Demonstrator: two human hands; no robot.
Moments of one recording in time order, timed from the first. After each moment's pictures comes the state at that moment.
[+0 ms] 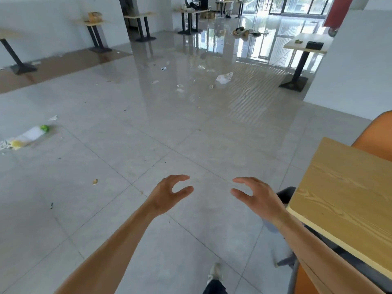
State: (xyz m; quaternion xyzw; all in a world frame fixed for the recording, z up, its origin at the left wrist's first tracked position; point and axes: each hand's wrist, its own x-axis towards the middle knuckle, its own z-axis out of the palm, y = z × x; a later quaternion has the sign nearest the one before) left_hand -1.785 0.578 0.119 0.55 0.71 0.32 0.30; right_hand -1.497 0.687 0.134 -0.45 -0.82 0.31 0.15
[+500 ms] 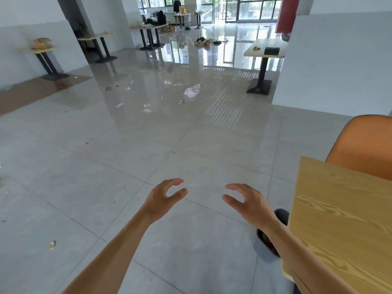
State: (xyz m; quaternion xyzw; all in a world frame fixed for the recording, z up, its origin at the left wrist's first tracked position) left_hand -1.778 0.870 0.141 0.58 0.67 0.32 0.34; right_hand -1.488 0.917 0.136 -0.52 -0.76 0.33 0.22
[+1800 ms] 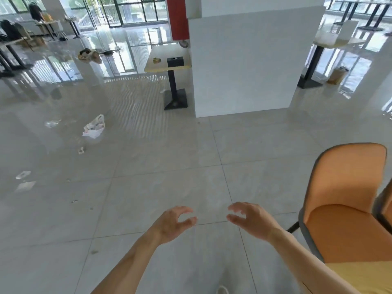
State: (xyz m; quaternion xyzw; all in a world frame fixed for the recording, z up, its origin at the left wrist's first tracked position) left_hand -1.638 1.636 0.087 0.76 0.49 0.04 0.42; right_hand -1.365 1.548 0.091 -0.72 -0.60 0.31 0.14
